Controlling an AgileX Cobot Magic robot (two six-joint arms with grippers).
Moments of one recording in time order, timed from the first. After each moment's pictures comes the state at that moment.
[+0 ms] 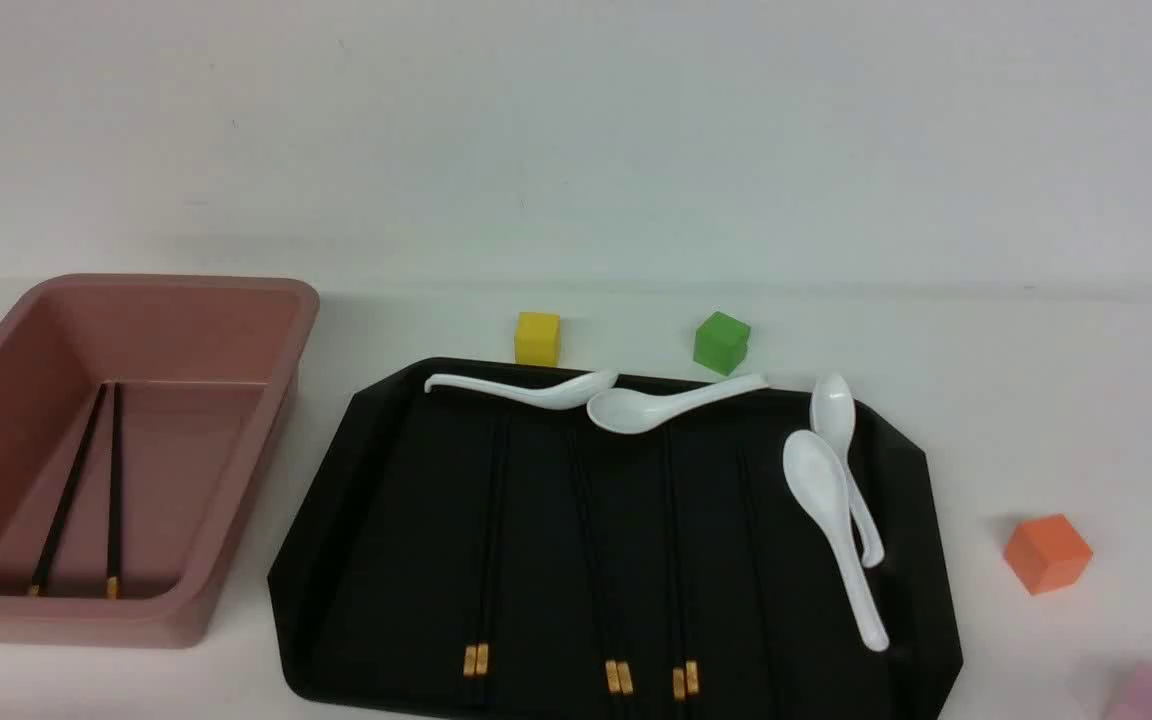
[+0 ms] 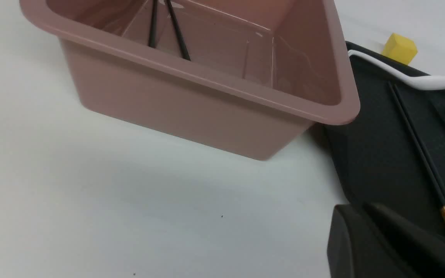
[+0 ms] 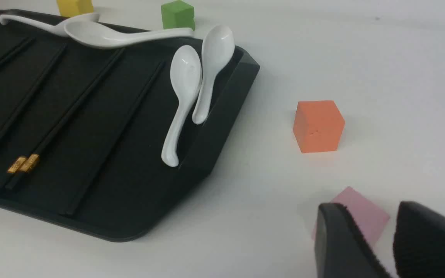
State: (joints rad) right arm 0.13 -0.01 0.02 0.01 0.36 0.01; left arm -0.08 -0.01 0.03 0.04 0.38 -0.41
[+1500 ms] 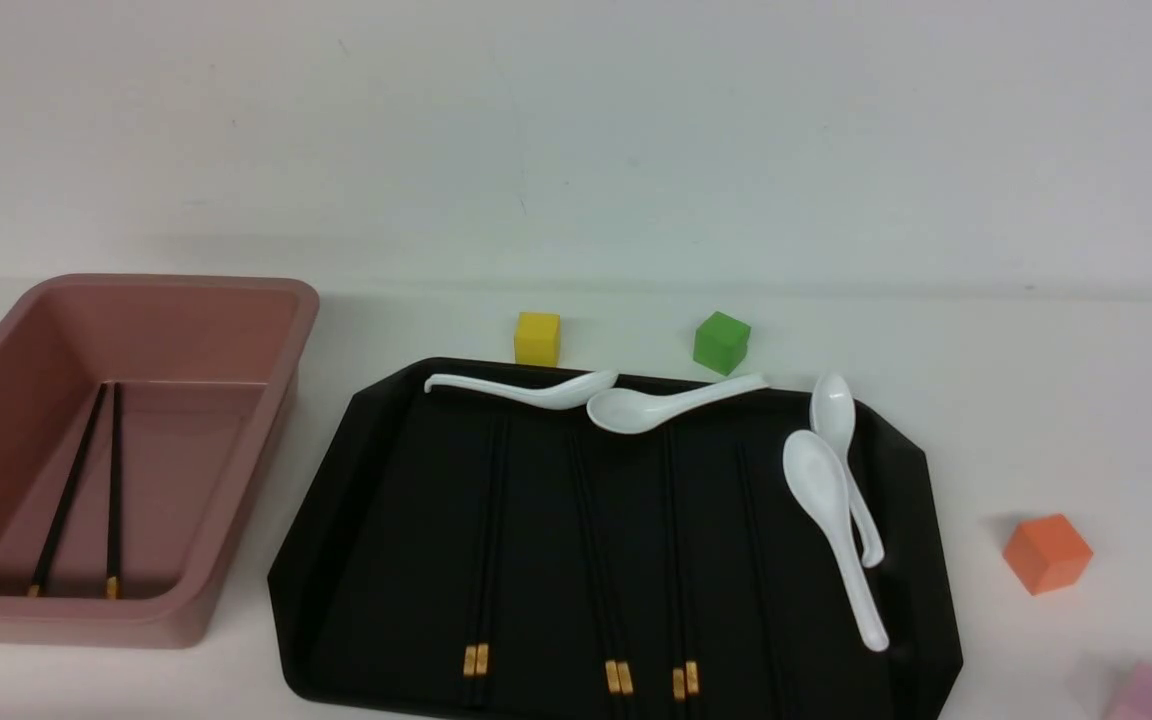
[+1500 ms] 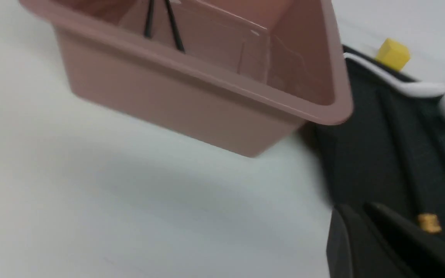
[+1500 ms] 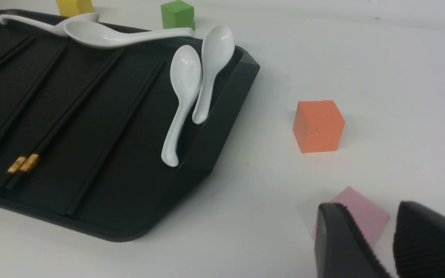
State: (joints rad) right arm 0.13 -0.01 0.02 0.01 0.36 0.01; left arm -0.08 -0.01 0.03 -0.09 0.38 -0.51
